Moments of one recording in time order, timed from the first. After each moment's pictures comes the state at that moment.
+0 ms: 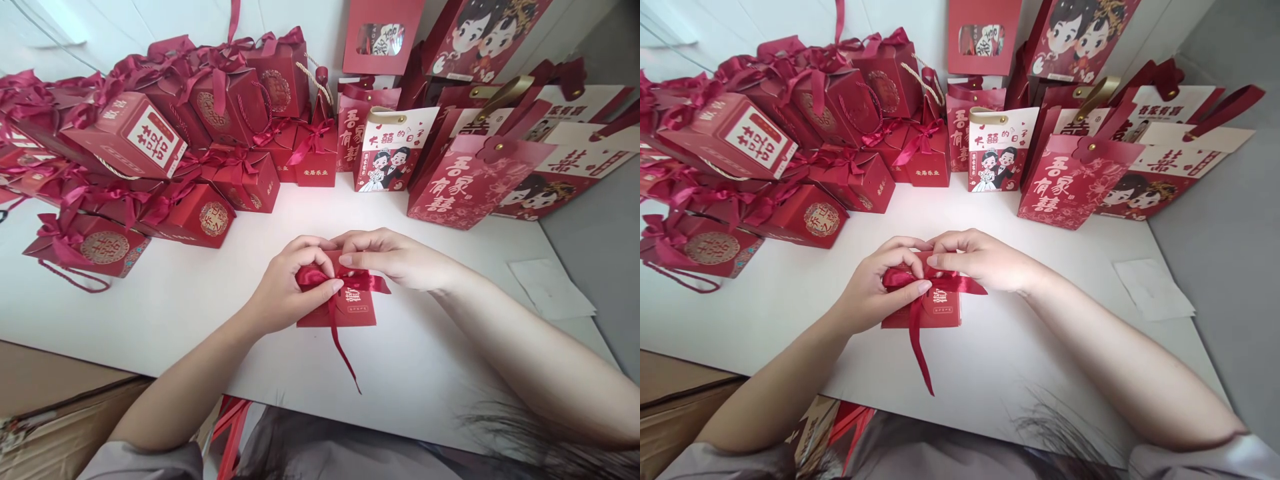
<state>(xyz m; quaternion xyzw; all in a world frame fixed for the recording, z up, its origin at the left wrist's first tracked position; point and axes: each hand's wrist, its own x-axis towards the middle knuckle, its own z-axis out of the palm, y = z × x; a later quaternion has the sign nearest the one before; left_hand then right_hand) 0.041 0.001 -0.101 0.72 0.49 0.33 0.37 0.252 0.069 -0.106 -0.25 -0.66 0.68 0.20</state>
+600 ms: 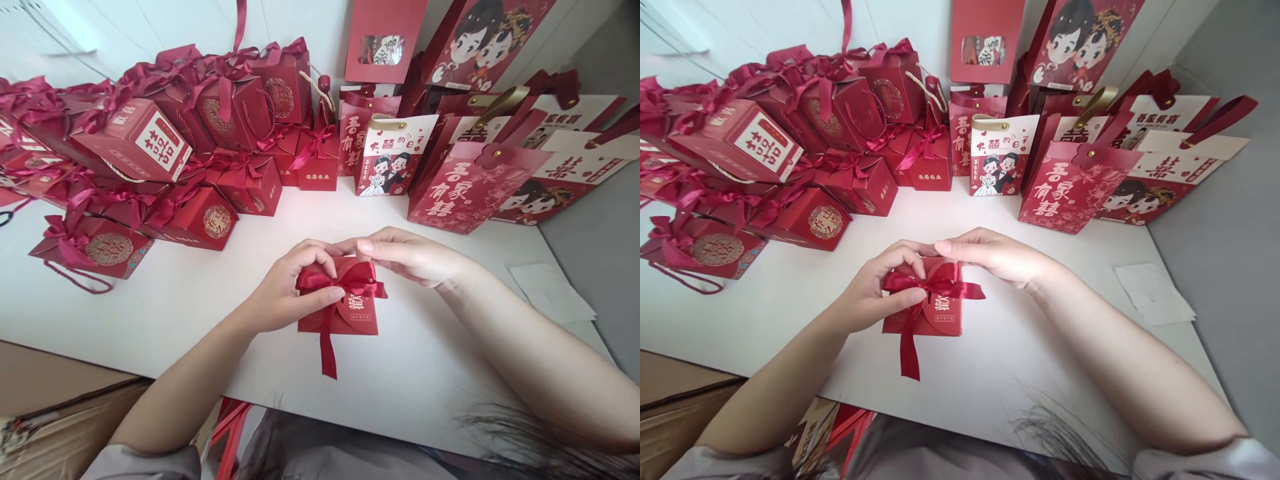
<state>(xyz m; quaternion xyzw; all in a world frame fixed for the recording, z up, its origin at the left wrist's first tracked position) 0.031 0.005 -0.098 0.73 0.42 0.32 0.42 0.262 0.079 -0.106 -0.21 -0.61 0.74 0.17</state>
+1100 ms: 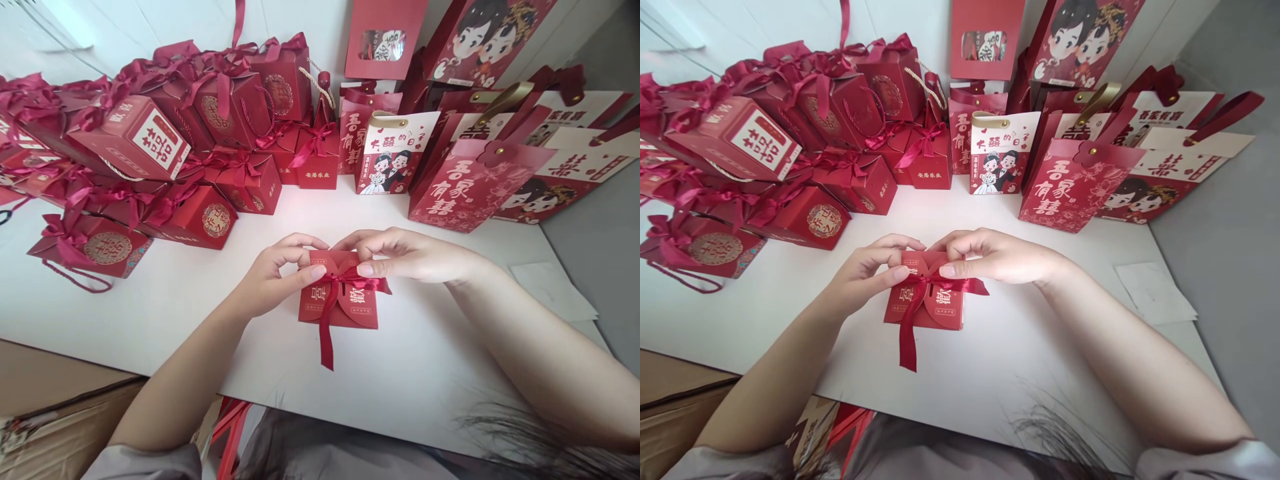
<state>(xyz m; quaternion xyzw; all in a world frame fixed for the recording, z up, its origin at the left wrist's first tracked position) 0.016 0.015 -0.099 0.70 0.45 0.32 0.45 0.269 0.083 -0.094 -0.20 -0.74 0.63 0.14</state>
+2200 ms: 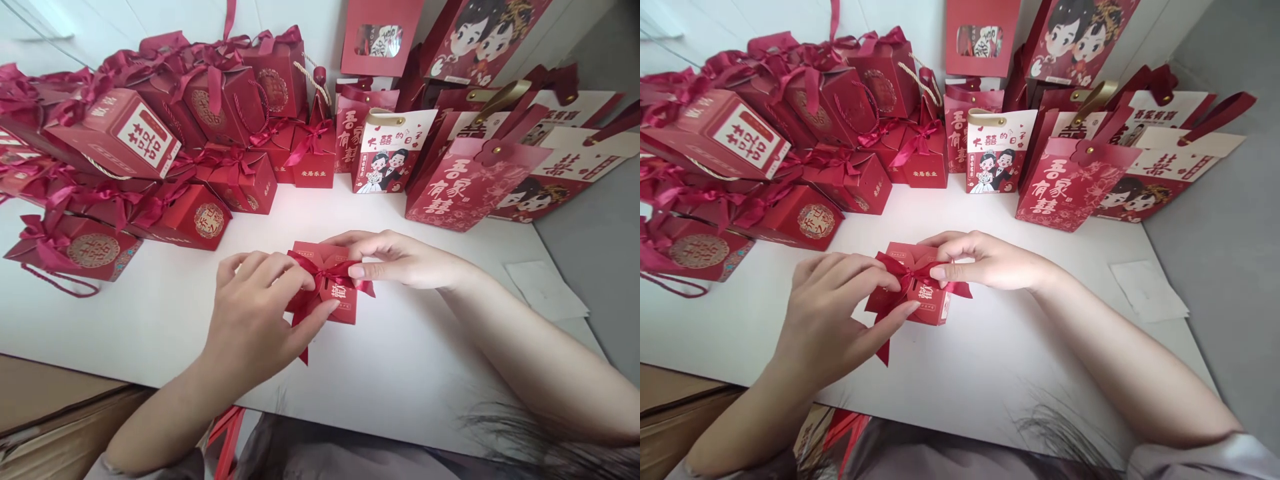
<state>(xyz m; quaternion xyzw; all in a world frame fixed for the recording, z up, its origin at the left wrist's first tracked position) 0.037 -0.035 -0.069 0.82 0.53 0.22 -0.05 0.262 0.079 -0.100 -0.17 -0.72 0.64 0.18</state>
